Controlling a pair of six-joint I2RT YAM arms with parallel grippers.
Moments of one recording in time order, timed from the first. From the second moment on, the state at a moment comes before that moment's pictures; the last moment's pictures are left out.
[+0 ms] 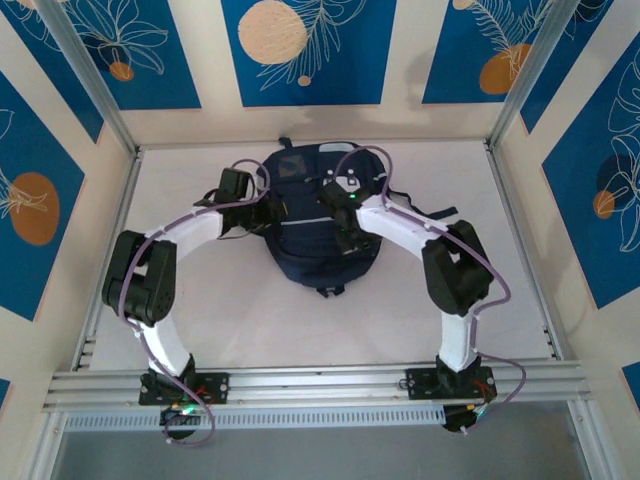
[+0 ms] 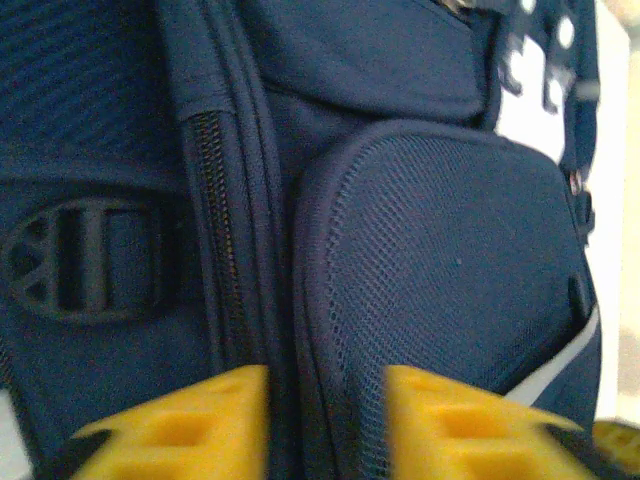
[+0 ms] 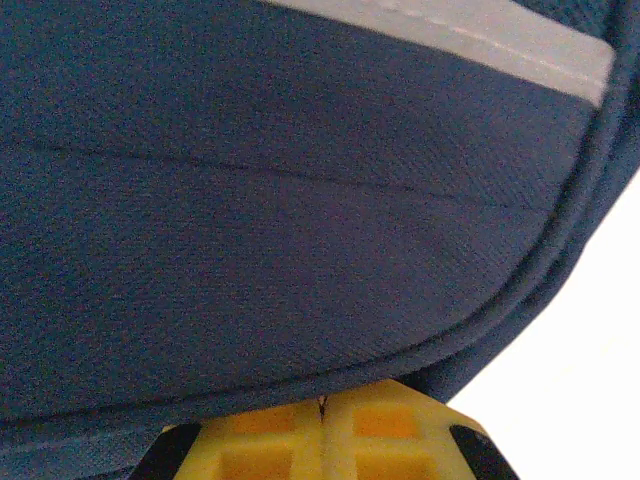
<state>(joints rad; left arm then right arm) -0.30 1.78 1.16 -0.21 0.42 -0.68 0.67 1.93 1.51 -1.04 0.30 0.33</state>
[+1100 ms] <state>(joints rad) -0.31 1.71 0.81 0.19 0.35 -1.00 0.68 1.83 1.29 -0.62 -0.21 0.26</state>
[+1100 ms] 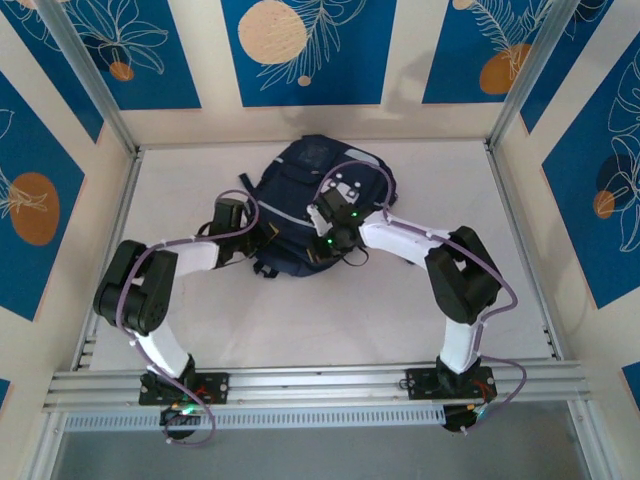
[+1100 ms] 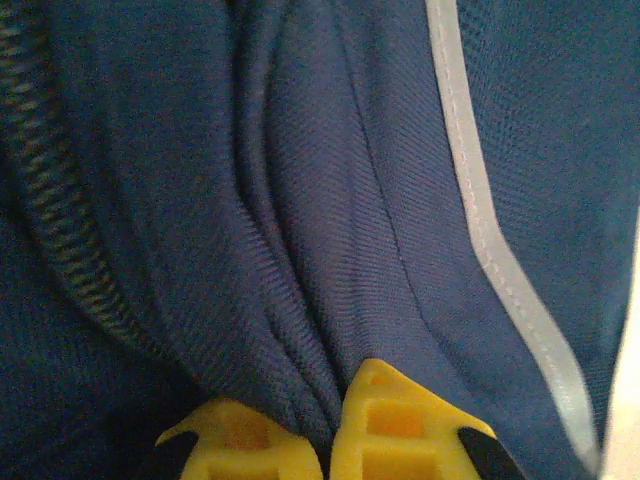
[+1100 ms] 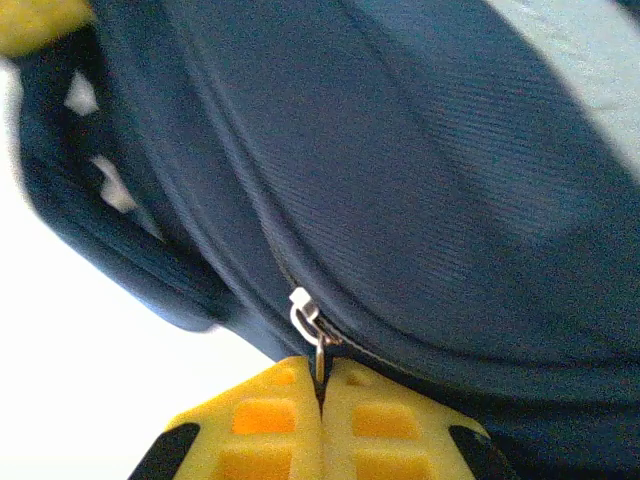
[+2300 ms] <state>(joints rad) -0.28 1.37 0.96 -0.30 -0.05 -0.43 0.21 1.58 1.01 -0.31 0.15 0.07</state>
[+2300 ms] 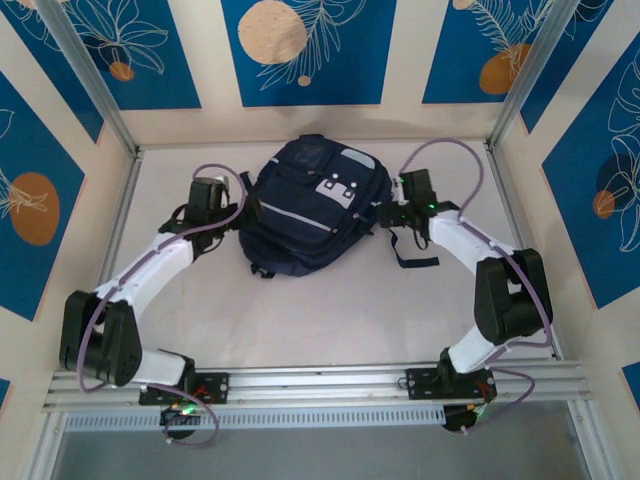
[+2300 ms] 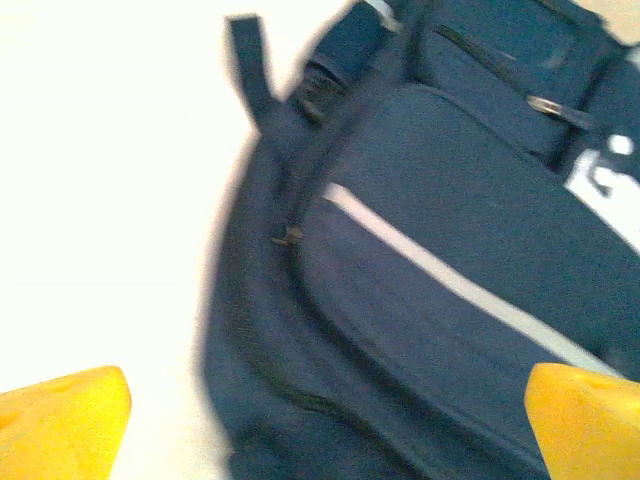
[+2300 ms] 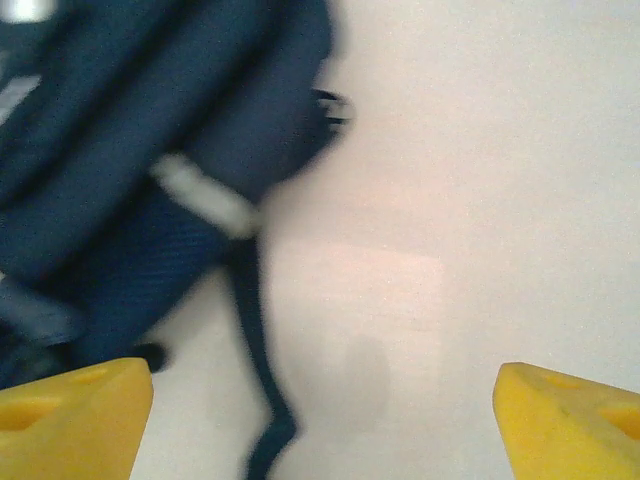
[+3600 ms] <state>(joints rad) -0.13 1.56 0.33 0.92 -0.26 0.05 0.01 1.53 0.40 0.69 -0.10 0.09</state>
